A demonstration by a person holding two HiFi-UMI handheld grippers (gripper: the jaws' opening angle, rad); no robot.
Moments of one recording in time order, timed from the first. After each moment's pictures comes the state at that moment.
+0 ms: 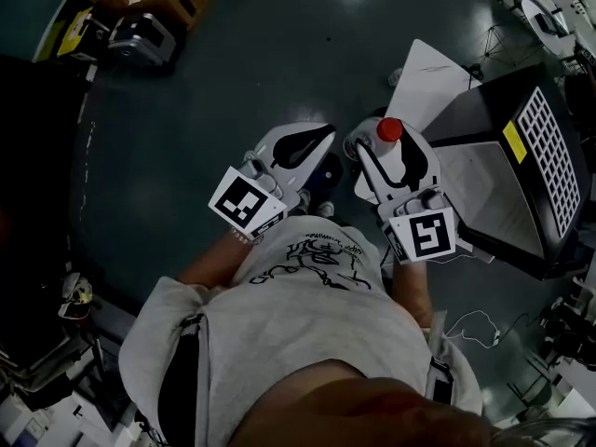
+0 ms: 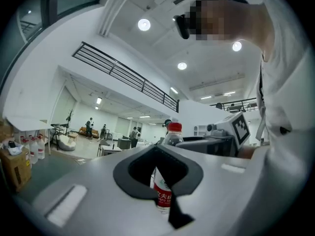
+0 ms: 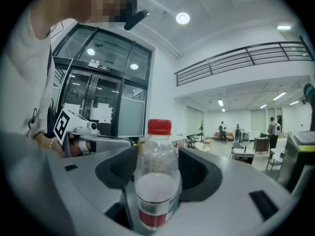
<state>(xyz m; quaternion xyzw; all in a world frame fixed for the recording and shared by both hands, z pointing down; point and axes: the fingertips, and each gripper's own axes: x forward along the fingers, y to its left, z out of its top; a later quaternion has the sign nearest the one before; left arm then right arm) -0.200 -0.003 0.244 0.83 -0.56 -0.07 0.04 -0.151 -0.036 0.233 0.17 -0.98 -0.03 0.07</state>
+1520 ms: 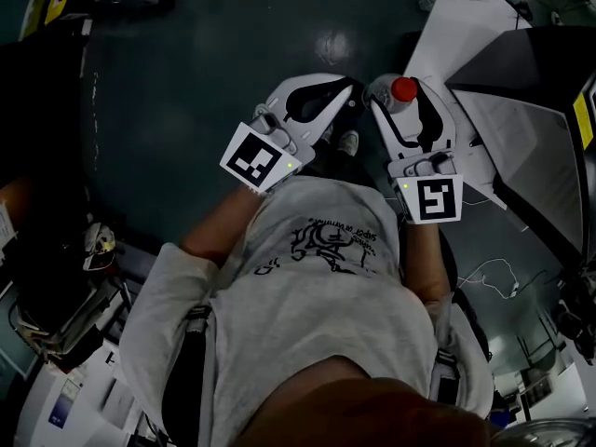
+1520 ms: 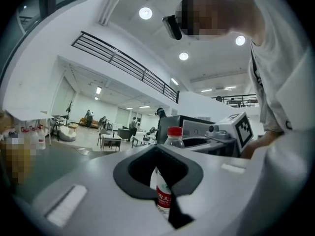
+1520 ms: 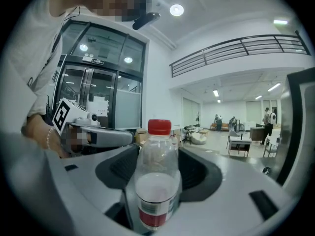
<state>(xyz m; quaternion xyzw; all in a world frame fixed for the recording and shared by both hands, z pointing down) -0.183 -0.017 0.363 0.83 -0.55 -0.02 0.10 -0.138 -0.047 0.363 0.18 -0.98 0.00 0.10</state>
